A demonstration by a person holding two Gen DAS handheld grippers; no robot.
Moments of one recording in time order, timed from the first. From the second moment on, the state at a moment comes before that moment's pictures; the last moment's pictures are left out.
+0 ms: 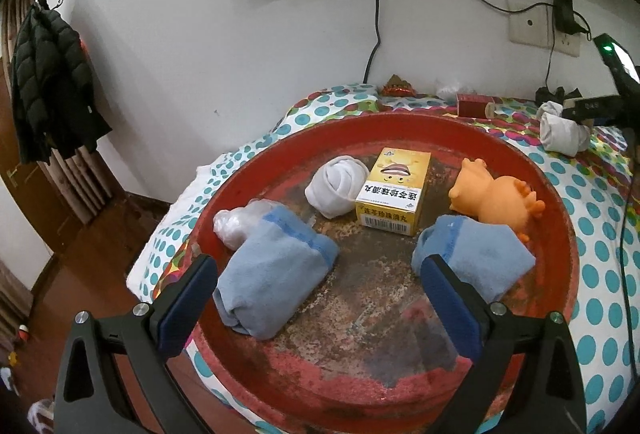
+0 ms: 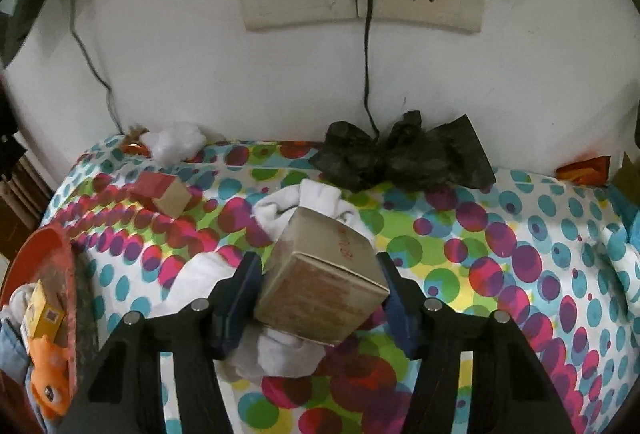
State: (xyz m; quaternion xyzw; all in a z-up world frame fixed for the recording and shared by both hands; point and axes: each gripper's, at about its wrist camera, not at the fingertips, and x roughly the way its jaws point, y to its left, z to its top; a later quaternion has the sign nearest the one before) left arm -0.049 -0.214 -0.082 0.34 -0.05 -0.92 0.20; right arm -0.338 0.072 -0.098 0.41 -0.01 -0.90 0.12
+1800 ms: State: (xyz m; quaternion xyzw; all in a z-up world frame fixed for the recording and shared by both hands) left arm -0.321 0.000 -0.116 0.47 0.06 -0.88 -0.03; right arm -0.213 0.215 -0.108 0.40 0.03 -0.91 0.07
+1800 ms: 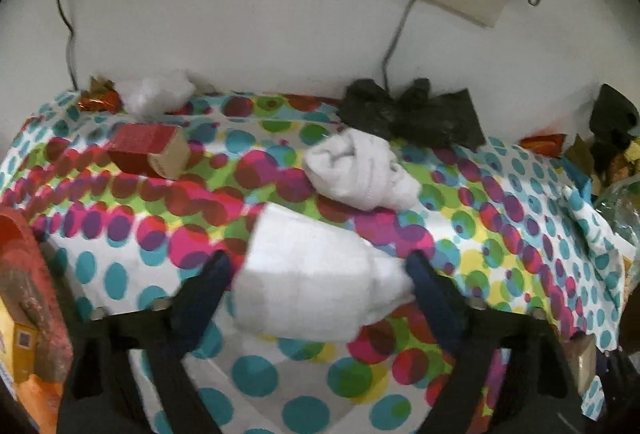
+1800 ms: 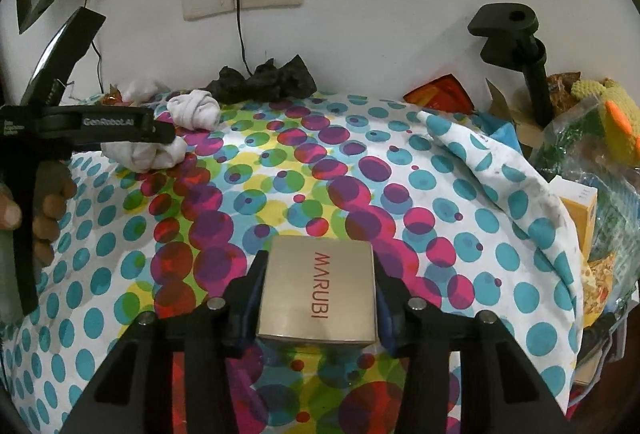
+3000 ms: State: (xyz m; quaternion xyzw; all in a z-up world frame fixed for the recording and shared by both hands) left arm -0.200 -0.012 -0.049 0.43 -0.02 -0.90 -0.06; right arm -0.205 0.214 -0.100 0.37 0.04 -0.92 0.07
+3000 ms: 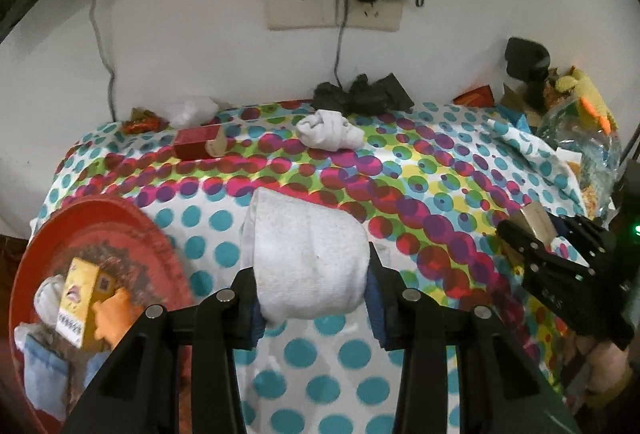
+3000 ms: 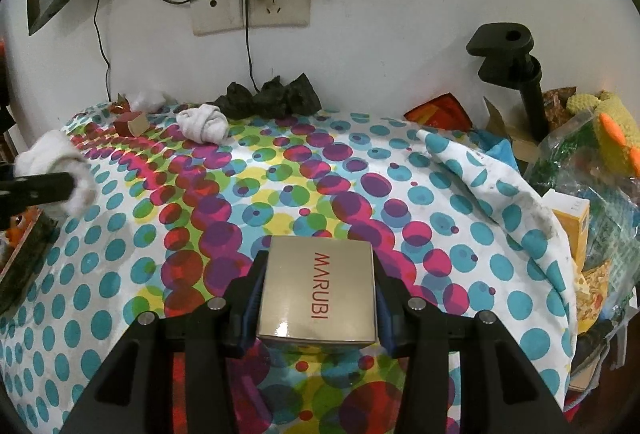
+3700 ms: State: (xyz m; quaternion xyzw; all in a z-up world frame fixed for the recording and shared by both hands) left arm -0.148 -0.120 -0.018 0.41 0.01 -0.91 0.03; right arm -0.203 0.216 -0.099 0.37 0.03 -0.93 0.07
